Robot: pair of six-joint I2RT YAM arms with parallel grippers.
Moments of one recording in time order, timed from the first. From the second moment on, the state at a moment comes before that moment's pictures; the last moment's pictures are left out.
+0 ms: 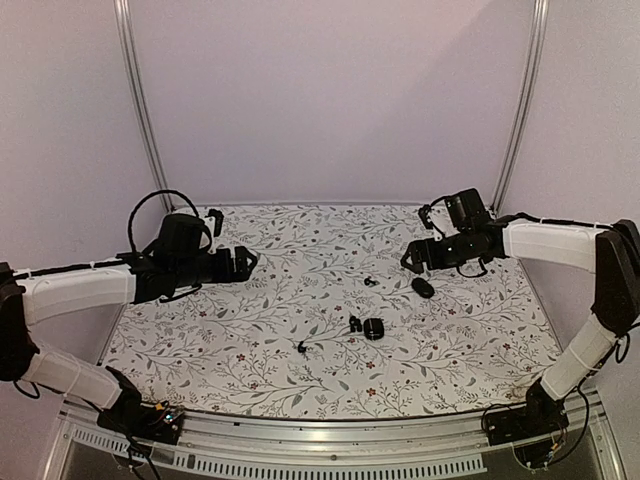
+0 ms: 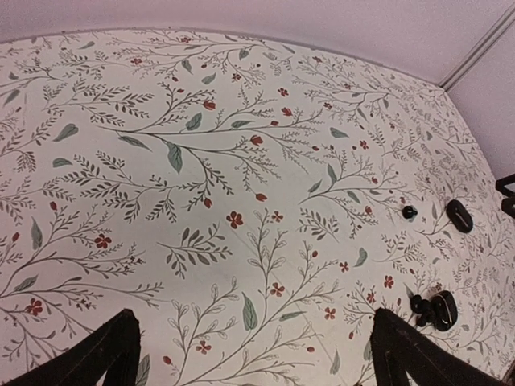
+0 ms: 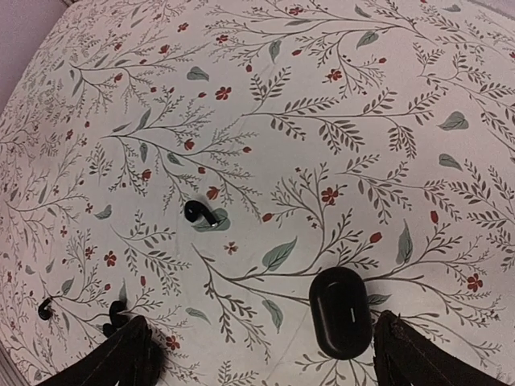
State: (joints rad) left arm -0.56 1.28 0.72 -0.04 -0.10 -0.46; right arm 0.44 1.58 1.03 -0.29 -0.20 0.19
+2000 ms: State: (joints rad) left arm -0.91 1.42 0.67 0.45 -0.22 -0.38; right arm 0.66 1.52 0.90 0.26 -0.33 0.73
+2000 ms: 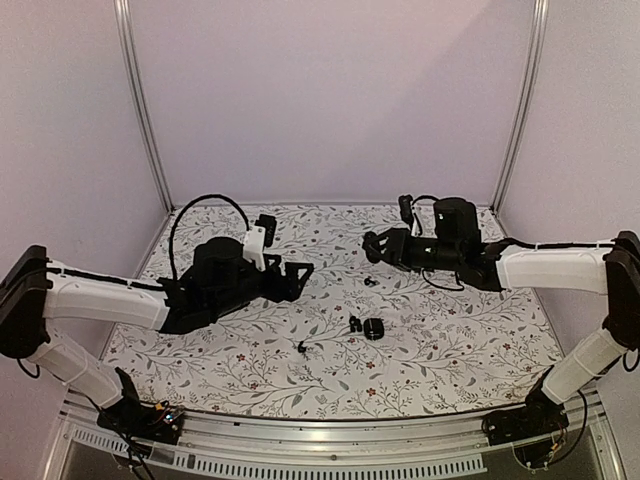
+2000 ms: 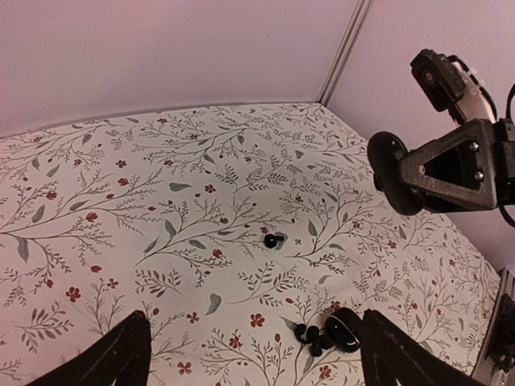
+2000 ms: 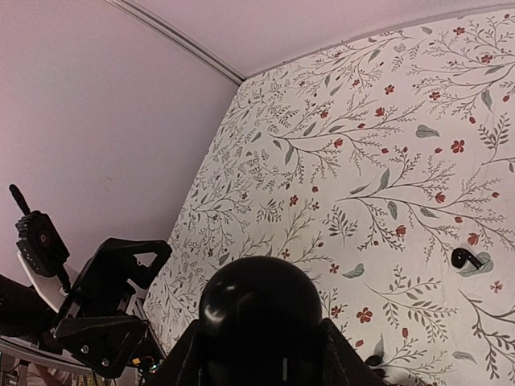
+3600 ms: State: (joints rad) left arm -1.18 1.79 1.00 0.73 -0.62 0.04; right arm 0.87 1.49 0.74 0.66 -0.09 1.20
